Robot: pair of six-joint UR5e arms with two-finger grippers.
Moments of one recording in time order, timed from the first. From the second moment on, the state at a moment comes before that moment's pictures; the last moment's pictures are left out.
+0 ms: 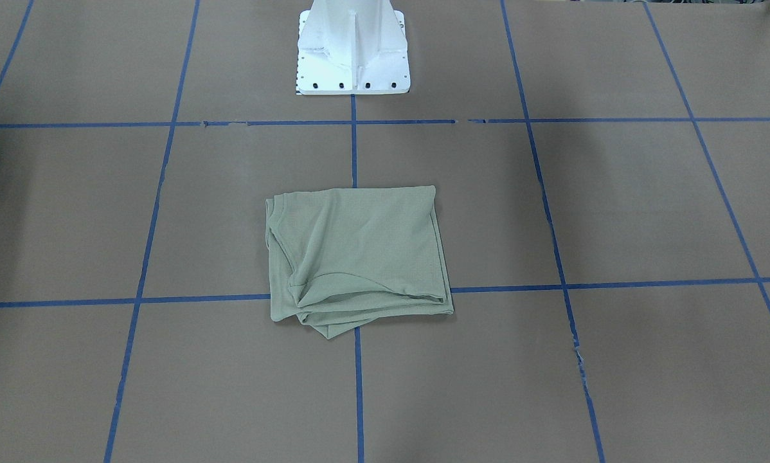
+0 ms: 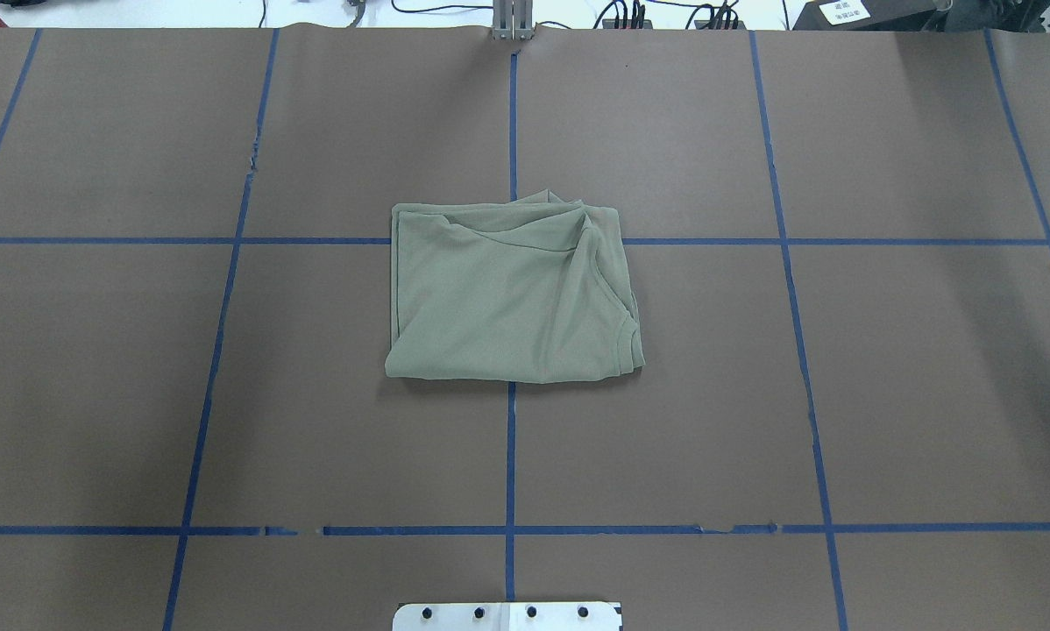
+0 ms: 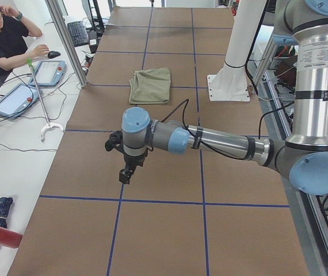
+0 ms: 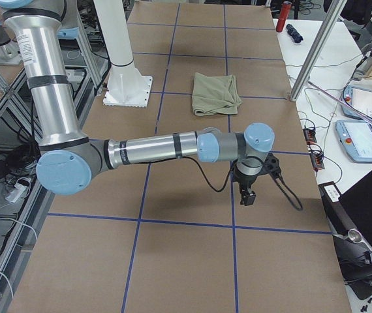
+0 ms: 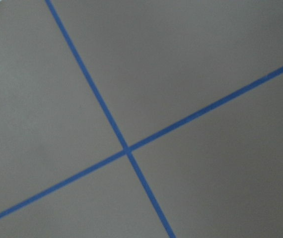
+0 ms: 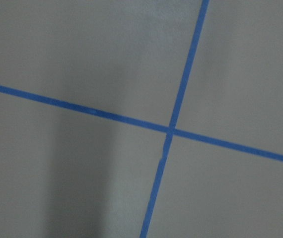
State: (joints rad) left arm -1.54 -1.48 -1.77 -1.65 -2.26 0.26; right arm 1.53 -1.52 1.63 -1.64 2.31 -0.16
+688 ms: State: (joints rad) left arm -1.65 -1.42 -1.73 -1.64 -2.41 0.25; right arm 1.55 -1.64 1.73 -1.59 2.31 -0.02
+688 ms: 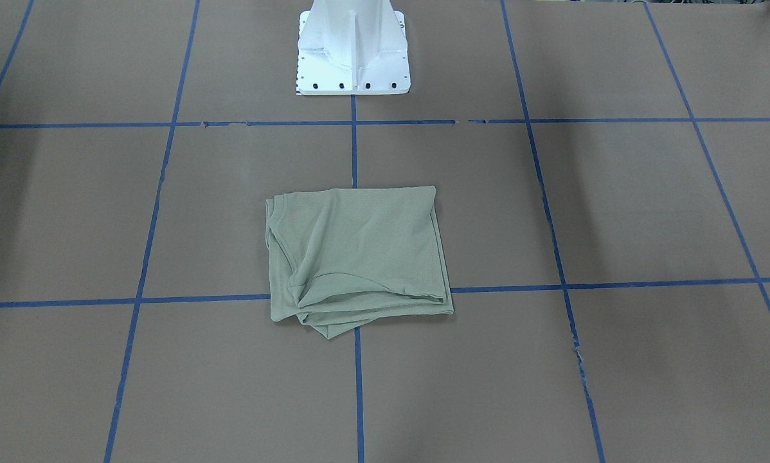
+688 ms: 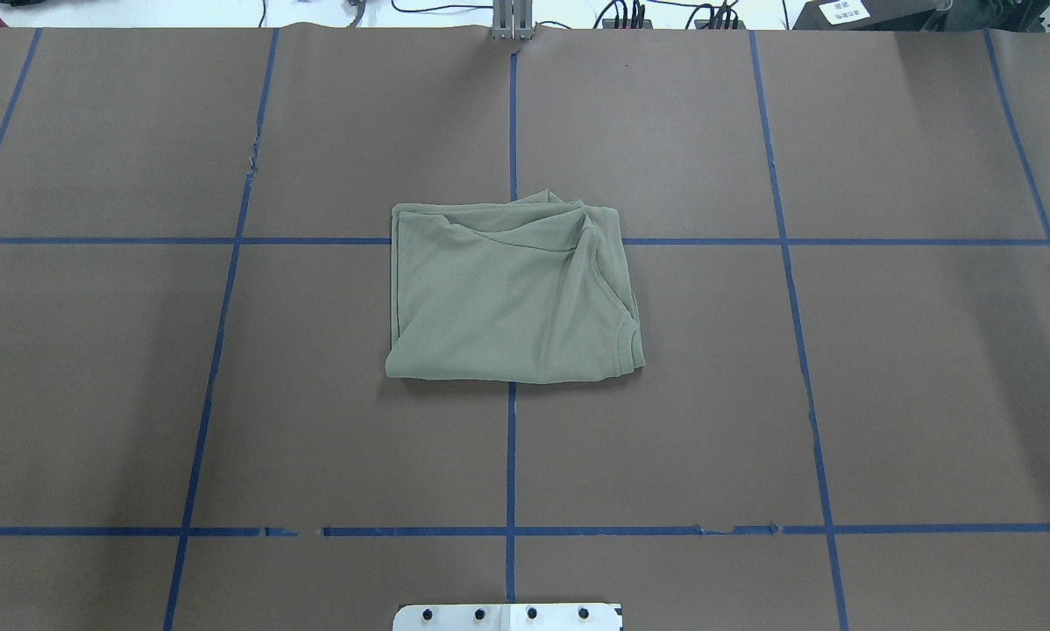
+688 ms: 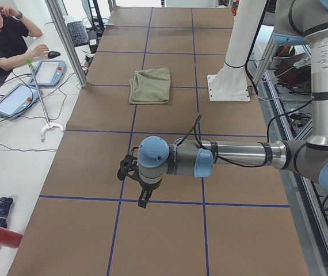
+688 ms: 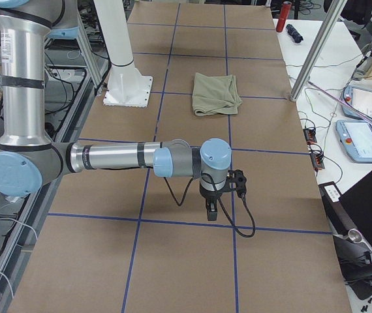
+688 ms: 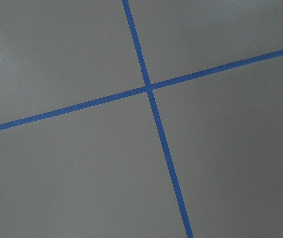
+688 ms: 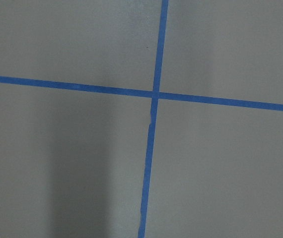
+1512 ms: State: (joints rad) left arm -1.64 -1.41 -1.73 -1.64 -2.39 0.19; right arm 1.55 -1.65 1.73 -1.57 2.31 -0.02
